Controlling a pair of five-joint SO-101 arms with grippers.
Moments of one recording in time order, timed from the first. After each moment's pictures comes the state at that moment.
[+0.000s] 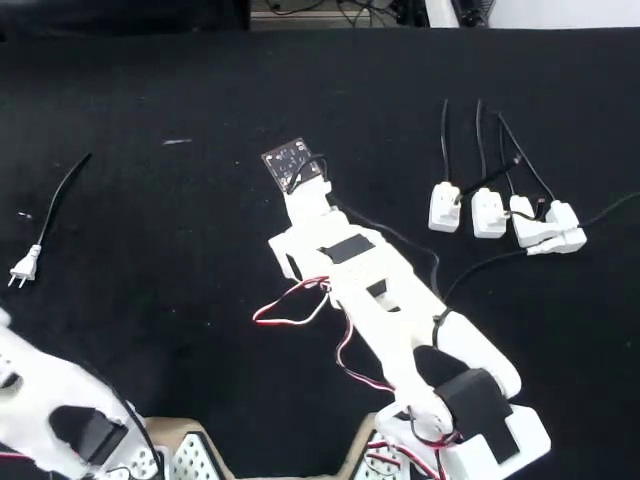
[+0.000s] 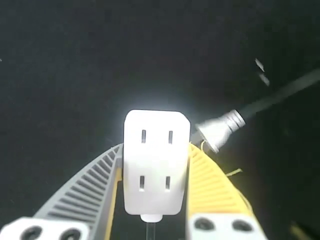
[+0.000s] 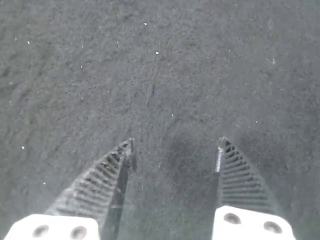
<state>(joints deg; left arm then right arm) -57.8 27.1 -45.3 100.4 -10.3 -27.4 -11.2 48.3 28.6 2.4</state>
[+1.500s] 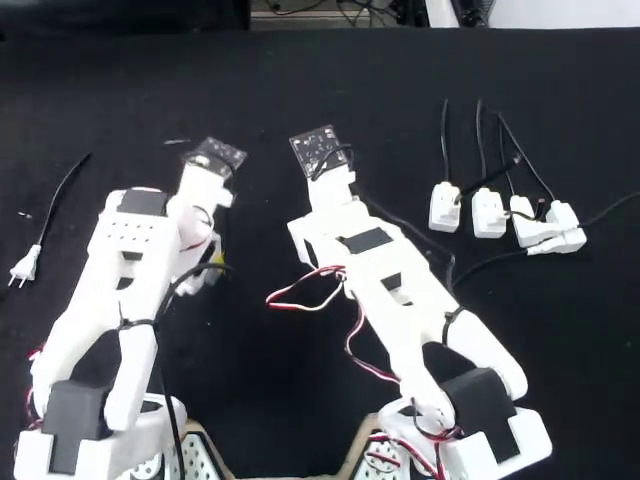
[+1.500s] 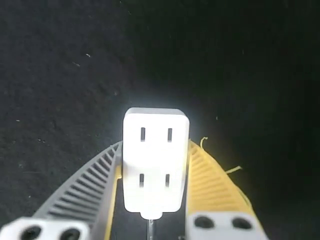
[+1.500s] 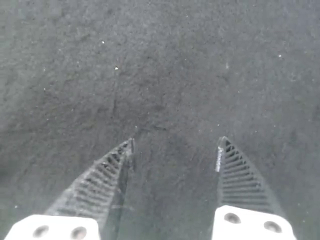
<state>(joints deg) 0.4 -17.1 33.7 70.0 -24.2 -21.8 -11.2 48.3 25.9 2.4</state>
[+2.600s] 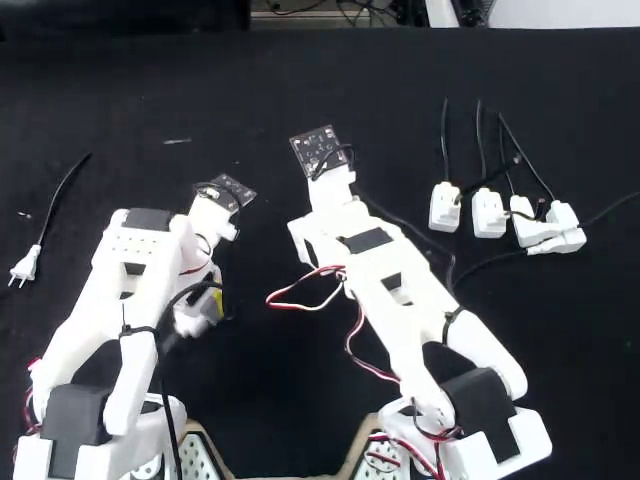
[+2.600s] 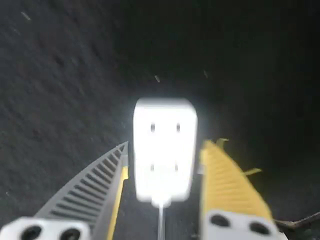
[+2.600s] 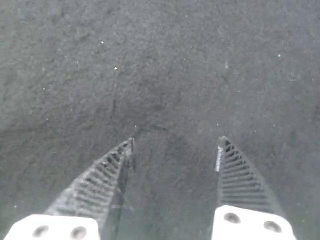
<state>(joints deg) 0.4 -18.2 39.9 72.2 -31.0 -21.8 -11.2 48.3 25.9 2.4</state>
